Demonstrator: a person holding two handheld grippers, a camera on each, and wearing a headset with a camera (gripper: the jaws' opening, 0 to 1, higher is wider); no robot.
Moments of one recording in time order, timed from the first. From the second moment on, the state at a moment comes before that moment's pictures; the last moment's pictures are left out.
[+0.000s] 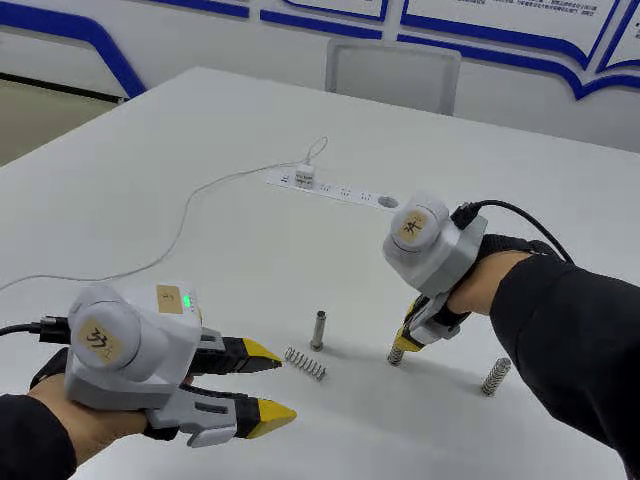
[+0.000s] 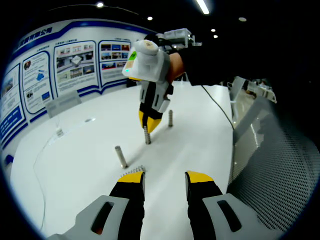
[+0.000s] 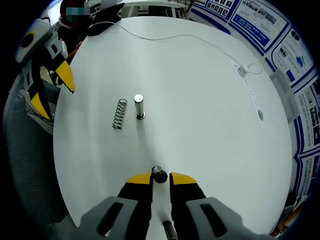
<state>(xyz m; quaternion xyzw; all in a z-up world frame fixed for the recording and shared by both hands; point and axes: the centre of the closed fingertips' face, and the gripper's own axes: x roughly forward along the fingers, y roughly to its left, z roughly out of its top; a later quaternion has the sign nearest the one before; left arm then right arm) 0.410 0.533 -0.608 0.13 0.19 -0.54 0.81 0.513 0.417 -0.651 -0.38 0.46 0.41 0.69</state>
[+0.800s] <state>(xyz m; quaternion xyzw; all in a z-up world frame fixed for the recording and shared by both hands) 0.410 0.533 -0.607 0.14 0.19 -0.54 0.81 0.489 0.482 -0.630 -0.38 0.40 0.46 0.70</state>
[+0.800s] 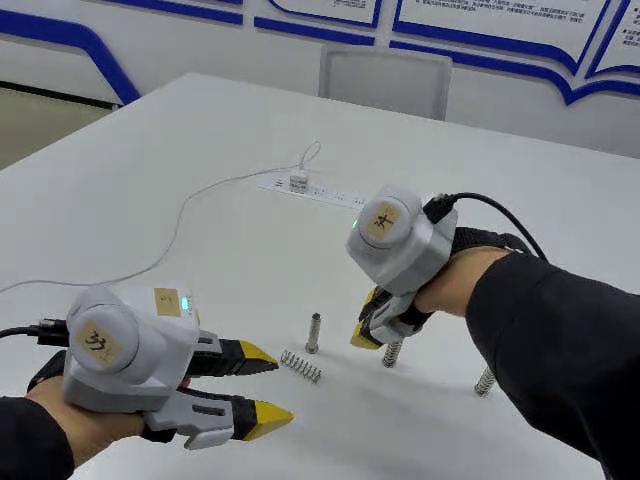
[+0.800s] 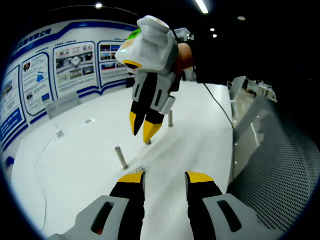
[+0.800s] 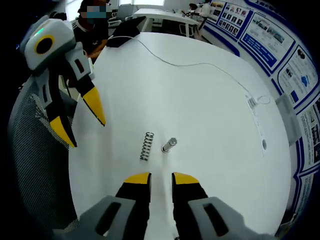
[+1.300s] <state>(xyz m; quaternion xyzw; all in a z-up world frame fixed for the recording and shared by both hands) 0.409 0.532 -0.609 0.14 0.19 -0.54 0.80 0.478 0.504 -0.665 -0.35 0.42 0.48 0.69</state>
